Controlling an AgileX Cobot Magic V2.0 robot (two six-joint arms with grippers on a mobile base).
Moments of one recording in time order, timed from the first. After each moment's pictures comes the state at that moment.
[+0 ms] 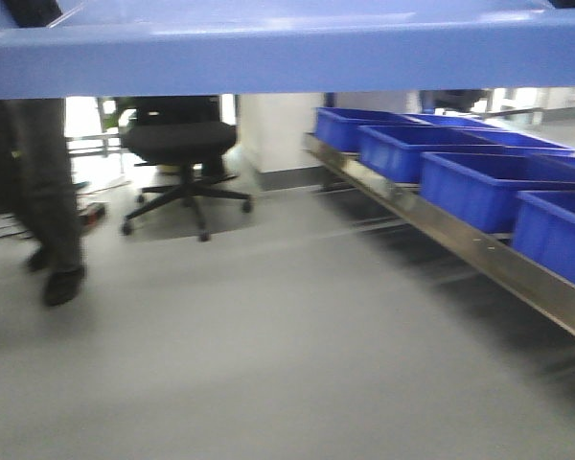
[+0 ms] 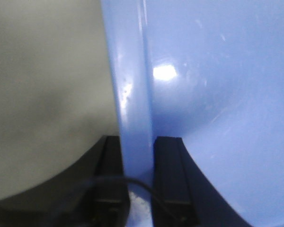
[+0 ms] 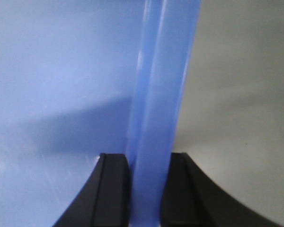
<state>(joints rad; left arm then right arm) -0.53 1.38 -1.41 -0.11 1.23 -0.27 0.41 1.29 -1.33 -0.04 1.16 0.38</state>
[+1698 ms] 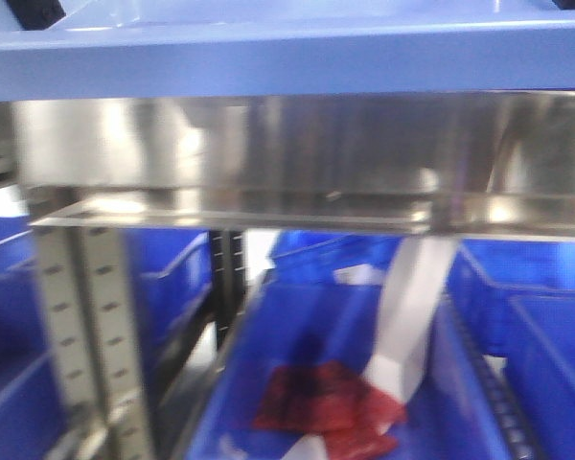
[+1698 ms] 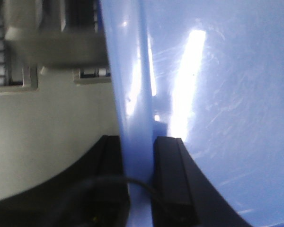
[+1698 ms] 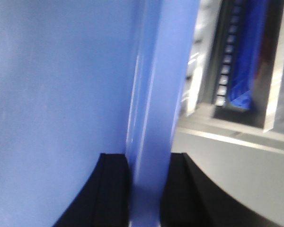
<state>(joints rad) -0.53 1.38 -1.40 -0.11 1.23 -0.27 0.41 1.29 -1.33 -0.04 1.16 0.38</state>
